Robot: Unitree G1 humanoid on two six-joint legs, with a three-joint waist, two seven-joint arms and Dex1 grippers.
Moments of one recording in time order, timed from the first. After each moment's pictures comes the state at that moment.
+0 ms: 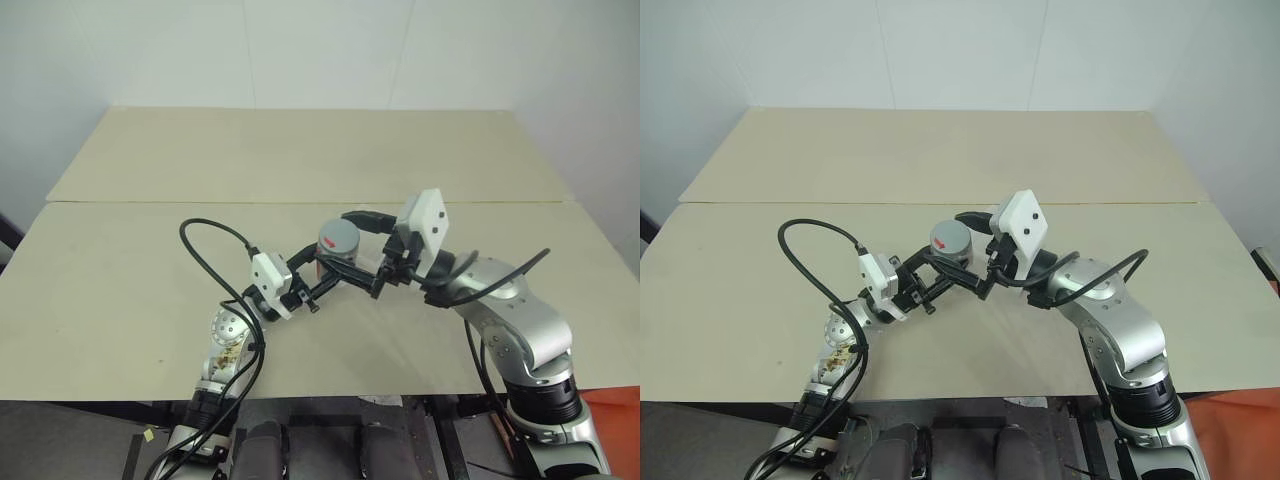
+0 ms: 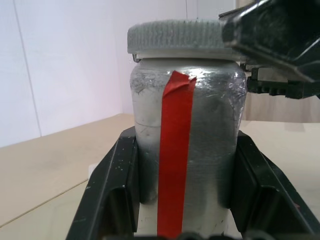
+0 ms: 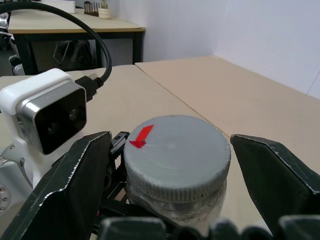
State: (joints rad) left arm -0.30 0.10 -0.11 0.13 -0.30 -0.33 -0.82; right arm -0.46 -0.45 0.10 -0.48 0.47 0.59 0.64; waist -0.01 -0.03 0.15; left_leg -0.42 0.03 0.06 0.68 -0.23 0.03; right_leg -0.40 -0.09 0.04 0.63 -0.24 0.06
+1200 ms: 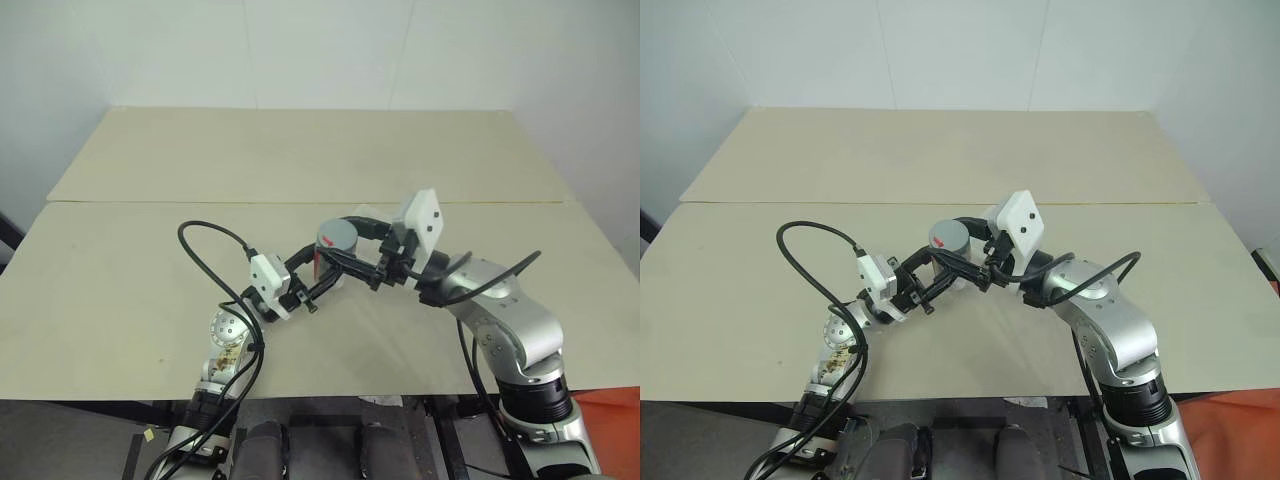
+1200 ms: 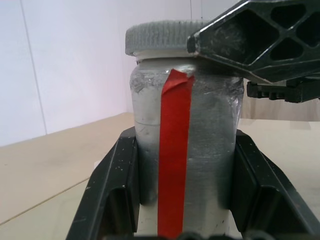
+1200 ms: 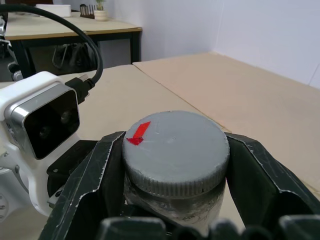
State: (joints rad) left arm -0.29 0.11 -0.12 0.15 -0.30 -0.35 -0.81; right arm -0.46 -0.41 0.09 -0.47 0.49 0.64 0.63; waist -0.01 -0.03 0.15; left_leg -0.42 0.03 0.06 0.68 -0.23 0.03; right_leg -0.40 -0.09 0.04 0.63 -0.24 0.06
